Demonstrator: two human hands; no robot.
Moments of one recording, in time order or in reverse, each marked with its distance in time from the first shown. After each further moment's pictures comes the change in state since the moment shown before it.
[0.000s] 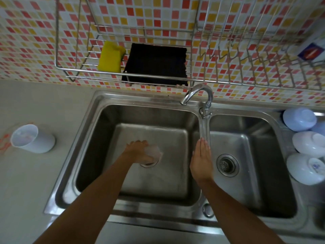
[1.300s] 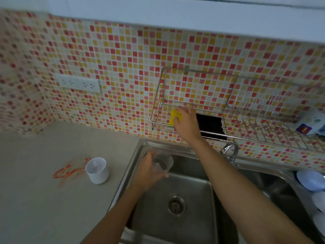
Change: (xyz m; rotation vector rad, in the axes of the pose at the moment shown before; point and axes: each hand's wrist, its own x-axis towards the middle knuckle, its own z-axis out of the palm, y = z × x) left_hand -0.127 -0.094 -0.103 -0.740 0.685 0.397; right_hand 0.132 -0.303 -0.243 0.446 0.237 -0.316
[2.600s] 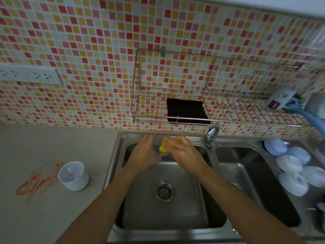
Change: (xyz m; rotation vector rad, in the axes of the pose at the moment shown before) left_hand 0.055 0.024 0.005 0.256 -0.178 0.269; right_hand -0.117 0.064 0.013 -0.413 -0.061 -0.530
